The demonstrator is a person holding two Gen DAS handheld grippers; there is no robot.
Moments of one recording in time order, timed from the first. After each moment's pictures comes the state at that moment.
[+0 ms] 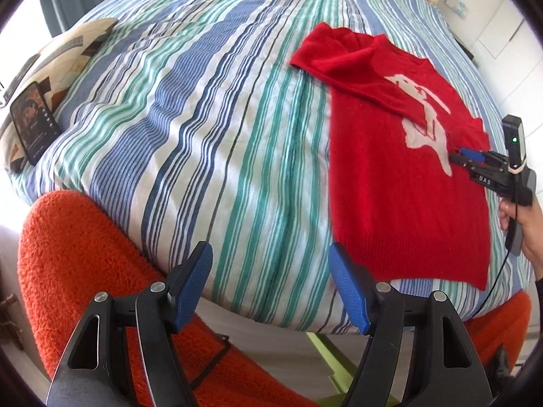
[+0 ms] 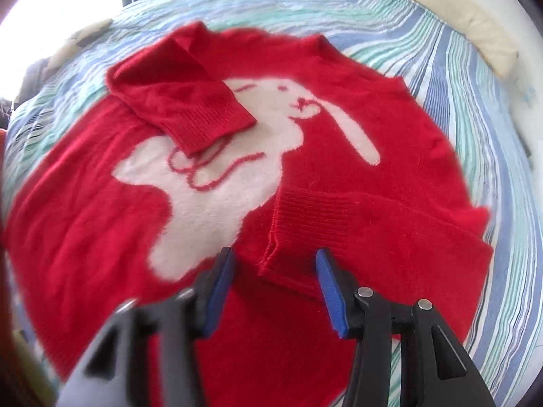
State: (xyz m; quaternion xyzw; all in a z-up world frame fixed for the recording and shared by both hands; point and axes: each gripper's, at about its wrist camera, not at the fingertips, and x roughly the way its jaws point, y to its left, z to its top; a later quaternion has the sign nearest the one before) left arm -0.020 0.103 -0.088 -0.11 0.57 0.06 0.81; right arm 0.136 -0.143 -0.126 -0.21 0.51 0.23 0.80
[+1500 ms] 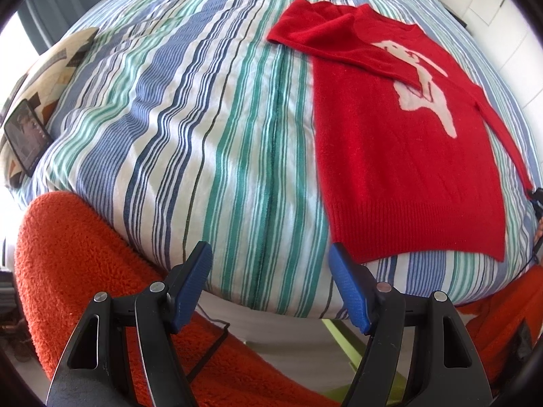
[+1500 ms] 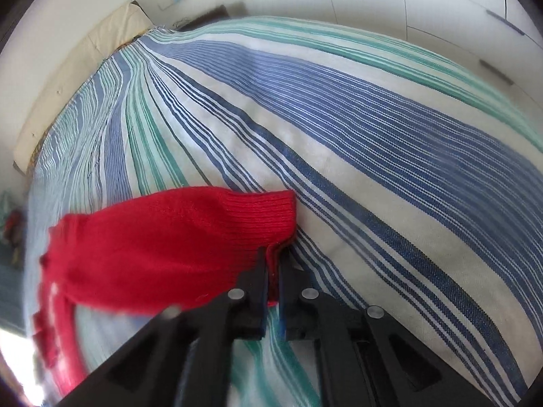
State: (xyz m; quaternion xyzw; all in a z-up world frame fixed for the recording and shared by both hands) left arm -0.022 0.075 -0.101 -0.06 0.59 0.05 0.80; right arm 0.049 -0.549 -0.141 0.30 0.45 -0.21 0.81
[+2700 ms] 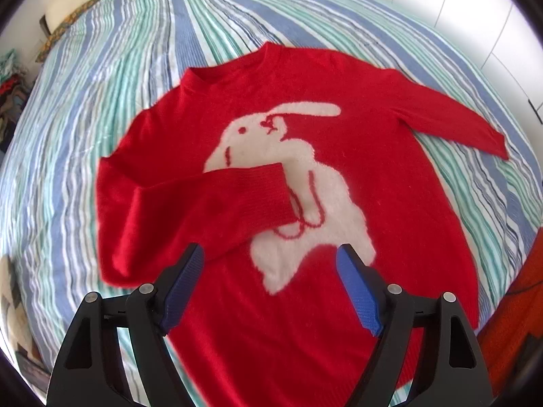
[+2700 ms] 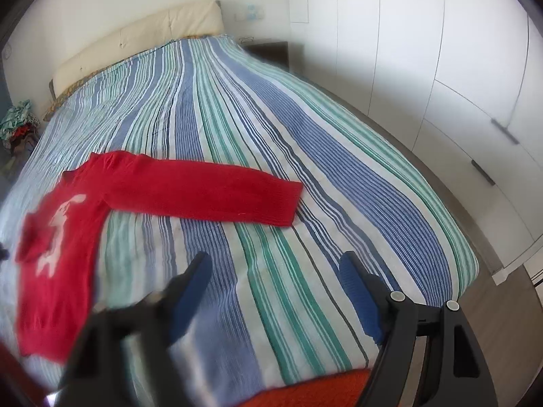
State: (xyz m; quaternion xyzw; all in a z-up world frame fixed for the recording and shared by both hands) left arm 0.195 -0.091 -0.084 0.13 0.56 -0.15 0.81; right arm -0.055 -0.465 -0.033 0.11 0.42 -0.17 0.89
